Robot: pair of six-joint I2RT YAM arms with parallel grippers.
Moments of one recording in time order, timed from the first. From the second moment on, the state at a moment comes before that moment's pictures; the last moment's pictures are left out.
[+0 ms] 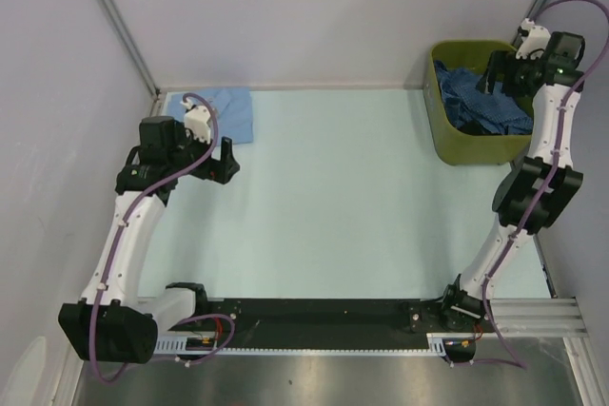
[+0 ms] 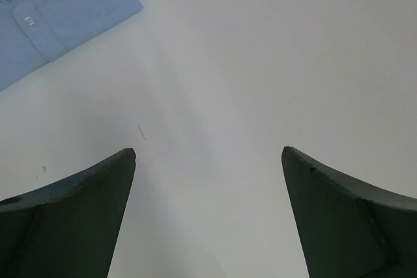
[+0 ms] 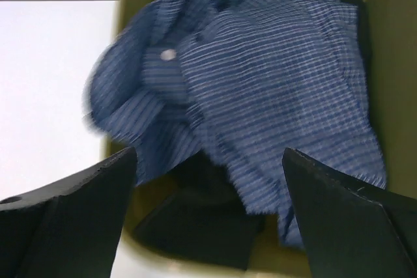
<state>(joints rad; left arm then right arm) -0.04 1.09 1.10 -0.66 0.39 0.16 -0.38 1.97 2.08 -0.77 -0.47 -0.19</state>
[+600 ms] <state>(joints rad) -0.04 1.17 1.11 -0.70 0.33 0.22 -0.25 2.46 2.32 -0.56 -0.21 -0.21</state>
